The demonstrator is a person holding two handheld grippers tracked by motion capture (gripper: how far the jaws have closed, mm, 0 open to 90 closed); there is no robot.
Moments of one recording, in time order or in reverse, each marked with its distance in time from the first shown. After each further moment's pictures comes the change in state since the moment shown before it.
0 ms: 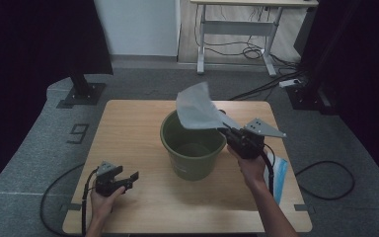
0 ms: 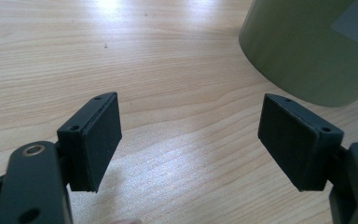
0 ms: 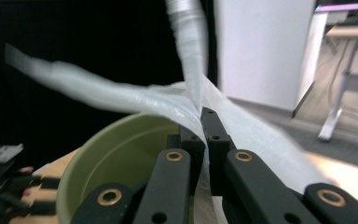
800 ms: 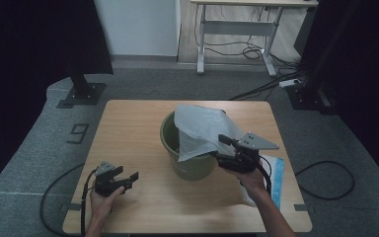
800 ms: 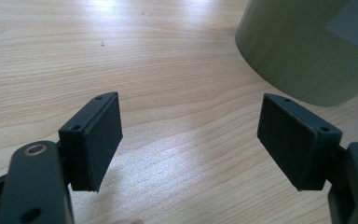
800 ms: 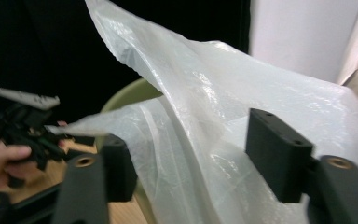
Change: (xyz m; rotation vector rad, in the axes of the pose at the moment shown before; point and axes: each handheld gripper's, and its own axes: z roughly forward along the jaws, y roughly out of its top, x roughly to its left) left arm 0.002 0.000 -0.002 0.001 -0.018 -0.009; right arm 0.010 -0.031 -0.007 0.075 0.114 -0.053
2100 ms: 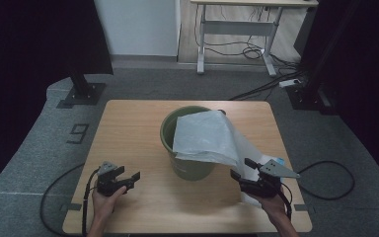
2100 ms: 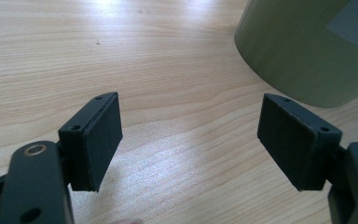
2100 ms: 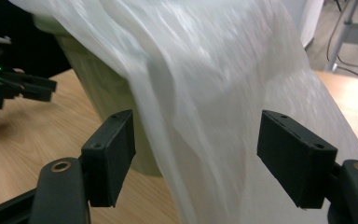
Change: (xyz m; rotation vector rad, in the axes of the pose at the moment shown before) left arm -0.004 0.001 0.004 0.002 0.005 -0.009; right arm -0.025 -0.084 -0.056 0.077 -0.131 0.047
